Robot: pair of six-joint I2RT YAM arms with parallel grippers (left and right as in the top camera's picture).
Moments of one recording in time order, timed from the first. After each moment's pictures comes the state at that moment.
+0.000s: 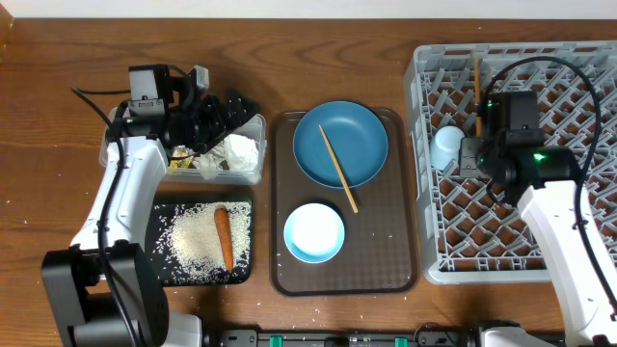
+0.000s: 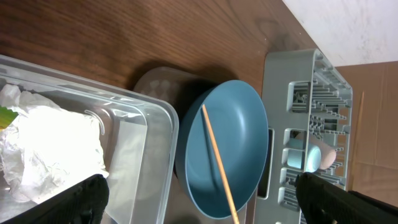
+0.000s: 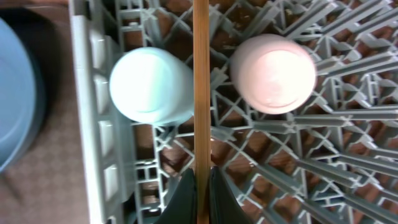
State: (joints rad) left arm 0.09 1.64 1.19 -0.53 0.70 -0.47; right arm 0.08 1.37 1.12 -0.83 0.16 0.11
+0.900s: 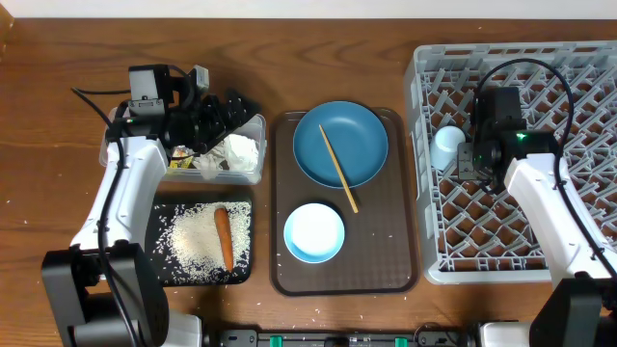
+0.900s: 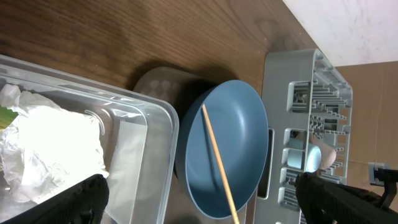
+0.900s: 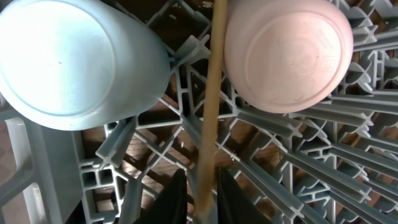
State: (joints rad) left arm 0.09 1.64 1.19 -0.53 0.71 -0.47; right arm 0.06 1.55 1.12 -0.83 0.24 0.07
